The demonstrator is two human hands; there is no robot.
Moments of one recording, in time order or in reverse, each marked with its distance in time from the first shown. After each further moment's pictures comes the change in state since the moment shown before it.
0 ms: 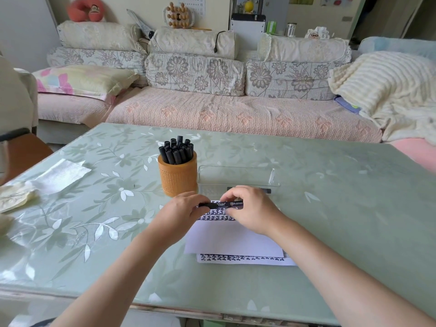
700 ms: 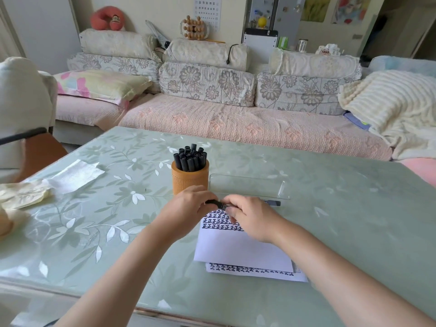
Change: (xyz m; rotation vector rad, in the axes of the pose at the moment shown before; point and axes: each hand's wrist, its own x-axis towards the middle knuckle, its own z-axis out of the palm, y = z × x) left_hand 0.011 -0.002 -0.025 0.036 0.087 0.102; right_hand 0.009 -0.030 -0.005 -0.025 -0.206 -0.004
